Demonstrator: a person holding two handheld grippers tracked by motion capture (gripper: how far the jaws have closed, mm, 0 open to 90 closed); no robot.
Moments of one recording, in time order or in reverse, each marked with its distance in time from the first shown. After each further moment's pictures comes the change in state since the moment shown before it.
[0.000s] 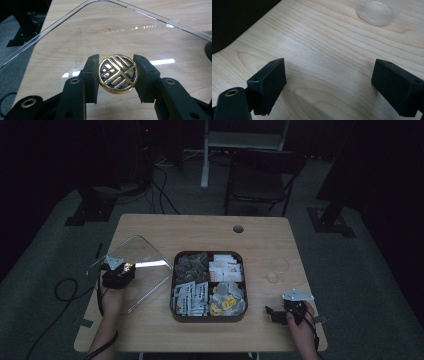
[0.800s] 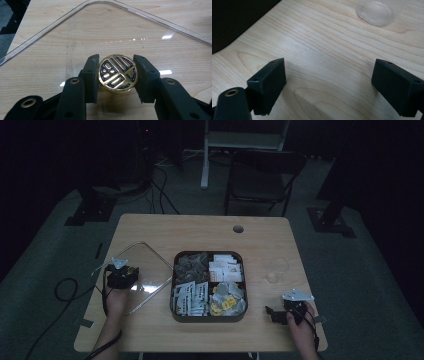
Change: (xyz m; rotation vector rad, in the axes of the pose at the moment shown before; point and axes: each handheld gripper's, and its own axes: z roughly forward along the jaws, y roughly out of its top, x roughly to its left) left arm 0.002 -0.011 0.022 0.088 -0.022 -0.031; right arm 0.000 0.000 0.000 0.000 0.000 0.000
